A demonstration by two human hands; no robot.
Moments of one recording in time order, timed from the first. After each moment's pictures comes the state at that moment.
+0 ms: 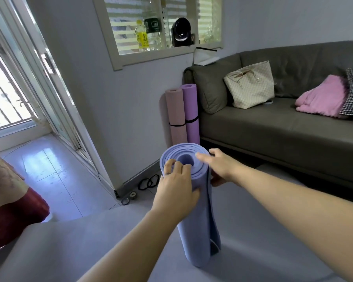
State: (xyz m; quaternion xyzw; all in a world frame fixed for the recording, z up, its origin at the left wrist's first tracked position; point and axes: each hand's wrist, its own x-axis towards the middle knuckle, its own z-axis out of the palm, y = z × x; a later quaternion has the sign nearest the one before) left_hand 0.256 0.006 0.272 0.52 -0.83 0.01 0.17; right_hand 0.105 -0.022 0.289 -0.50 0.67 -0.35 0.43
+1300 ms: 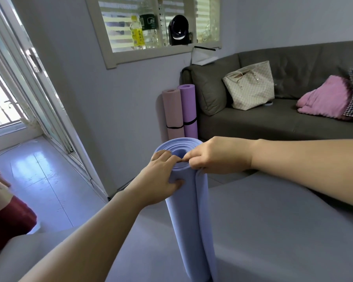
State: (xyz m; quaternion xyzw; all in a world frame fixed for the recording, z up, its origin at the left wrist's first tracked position) left_hand 0.297 -0.086 0.276 0.39 -0.90 -0.06 0.20; right_hand 0.076 -0.083 0.315 -0.96 0.23 -0.05 -0.17
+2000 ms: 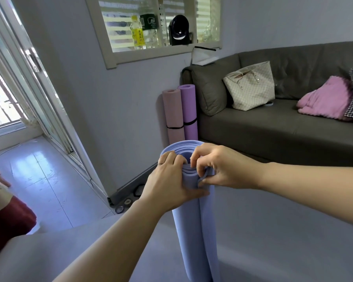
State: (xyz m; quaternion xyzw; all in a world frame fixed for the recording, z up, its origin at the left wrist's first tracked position) left_hand 0.268 -0.061 0.275 0.46 -0.85 -0.03 0.24; right_hand 0.080 -0.048 0.299 -0.90 0.36 -0.25 0.04
